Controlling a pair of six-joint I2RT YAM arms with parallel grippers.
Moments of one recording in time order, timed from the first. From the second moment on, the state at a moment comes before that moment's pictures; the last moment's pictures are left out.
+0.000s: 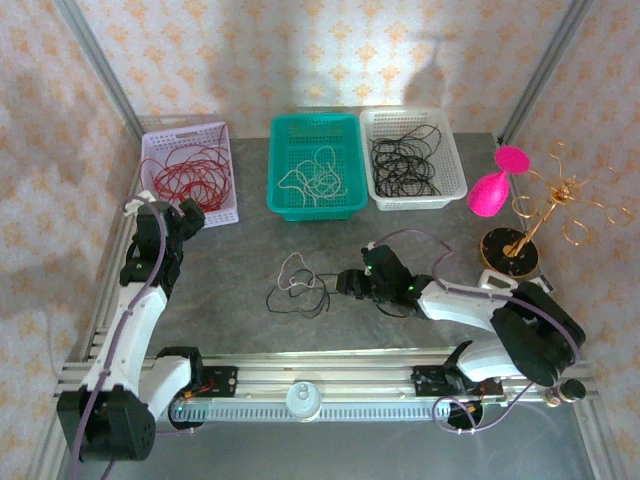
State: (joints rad) left arm 0.08 0.91 0.71 -0.33 -0.25 -0.52; right arm 0.75 1.37 0.50 0.08 -0.16 0.86
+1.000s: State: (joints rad) left arm -0.48 0.92 0.68 -0.01 0.45 -0.30; right arm 0.76 1.14 0.93 -0.30 -0.17 0.45
